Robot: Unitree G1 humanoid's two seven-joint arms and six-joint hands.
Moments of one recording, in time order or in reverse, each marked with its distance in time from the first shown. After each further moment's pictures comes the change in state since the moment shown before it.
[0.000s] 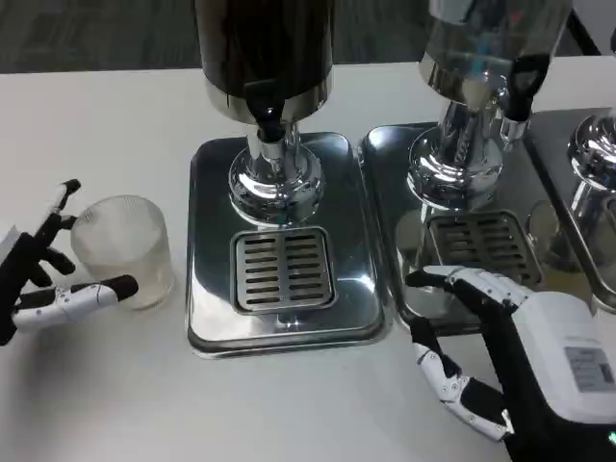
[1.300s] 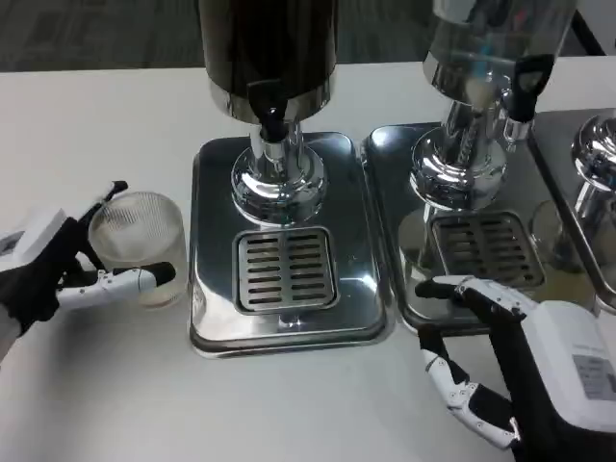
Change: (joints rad) left arm -0.149 -0.061 -0.112 0.109 0.003 0.047 -0.029; right arm 0.029 0.001 -0.005 -0.014 0.028 0.026 0.021
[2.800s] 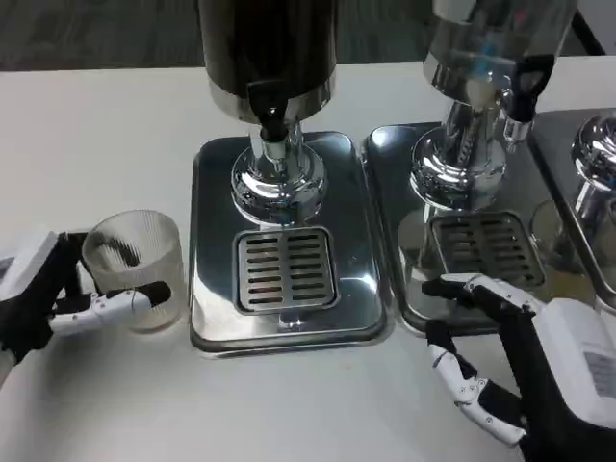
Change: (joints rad) left arm 0.088 0.009 -0.014 0.005 0.032 -0.105 0.186; right arm 0.012 0.001 -0.017 -0.033 0.060 0.015 0.051
